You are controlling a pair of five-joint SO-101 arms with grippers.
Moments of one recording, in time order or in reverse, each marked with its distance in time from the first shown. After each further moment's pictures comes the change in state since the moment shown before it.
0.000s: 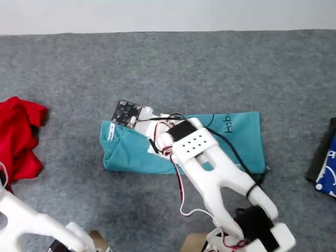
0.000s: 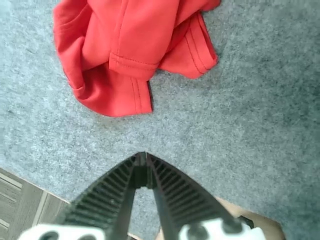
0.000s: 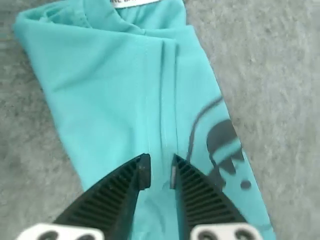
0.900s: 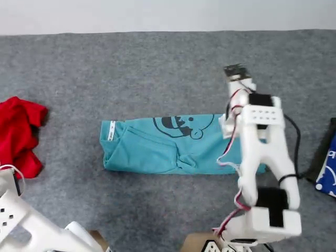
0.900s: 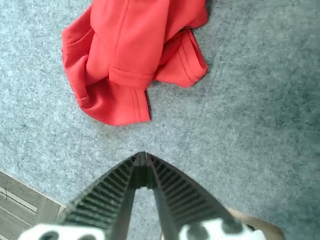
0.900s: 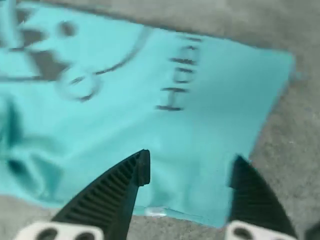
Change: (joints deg) left arm 3.2 -12.4 6.0 0.0 0.0; right arm 37.3 13.4 -13.9 14.9 -23.5
